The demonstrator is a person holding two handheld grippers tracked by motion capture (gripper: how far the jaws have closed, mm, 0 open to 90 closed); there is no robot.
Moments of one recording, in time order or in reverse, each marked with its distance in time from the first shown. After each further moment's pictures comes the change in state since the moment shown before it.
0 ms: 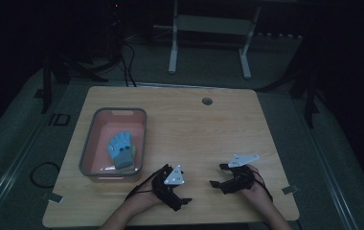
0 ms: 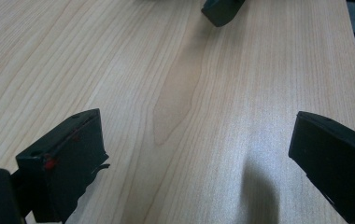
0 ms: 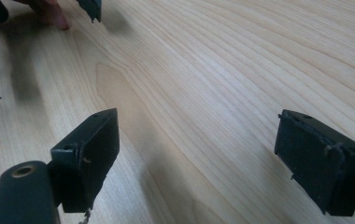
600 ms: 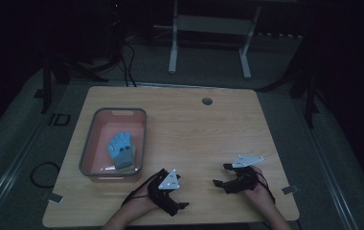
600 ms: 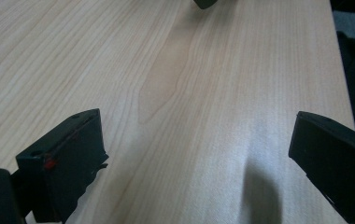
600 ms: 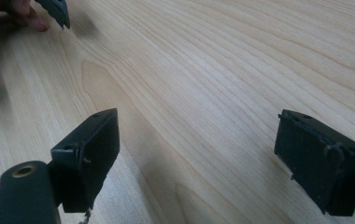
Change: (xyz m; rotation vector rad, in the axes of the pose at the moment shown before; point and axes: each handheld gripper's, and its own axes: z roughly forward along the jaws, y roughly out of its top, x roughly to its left) left arm -0.009 -0.015 -0.008 -0.035 -0.009 -0.026; right arm -0.004 -0.008 -0.007 -0.020 -0.040 0.027
